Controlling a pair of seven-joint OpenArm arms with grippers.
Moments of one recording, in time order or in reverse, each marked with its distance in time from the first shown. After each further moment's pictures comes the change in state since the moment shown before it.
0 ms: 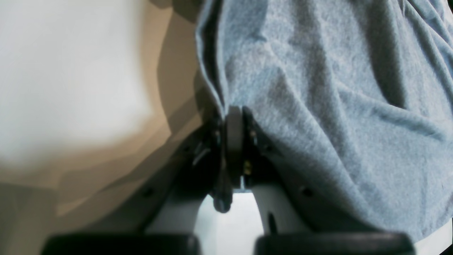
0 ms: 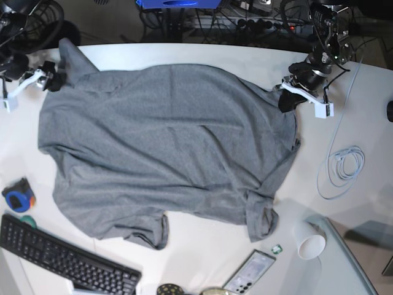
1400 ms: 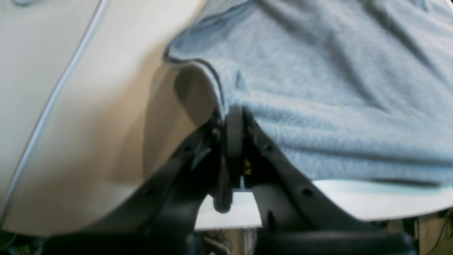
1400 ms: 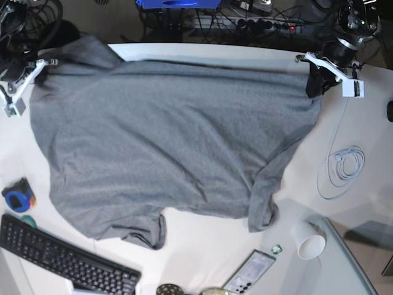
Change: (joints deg) left arm 20.9 -1.7 -8.3 30.6 1.3 0.4 2.0; right arm -5.9 -2.3 -5.0 28.0 -1.2 -0.2 -19.4
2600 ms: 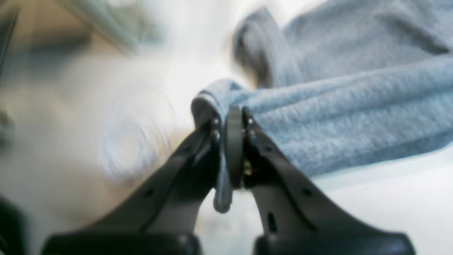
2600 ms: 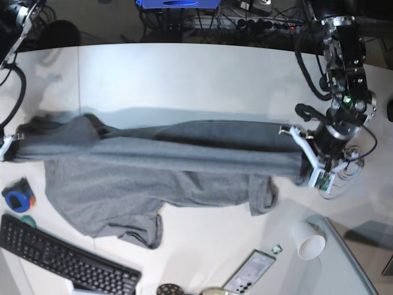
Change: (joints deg) left arm -29.6 3.2 9.8 7.6 33.6 -1.4 20.2; right arm 23.0 14.4 -7.8 -10.0 -0.6 0.2 -0.4
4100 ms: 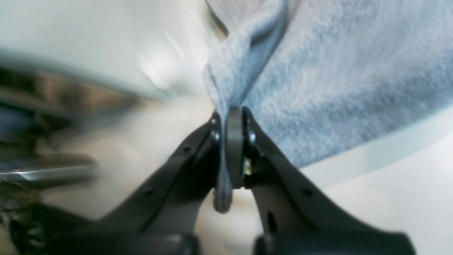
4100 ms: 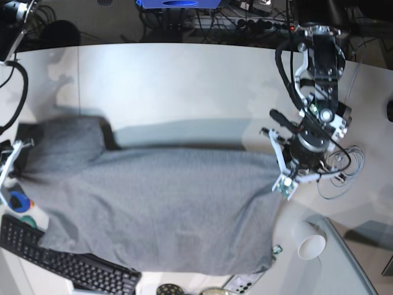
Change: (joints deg) left arm -1.1 2.3 10.6 4.4 14.4 0.3 7.5; right arm -4.7 -0.6 -5.9 8.5 -5.0 0.2 12.1
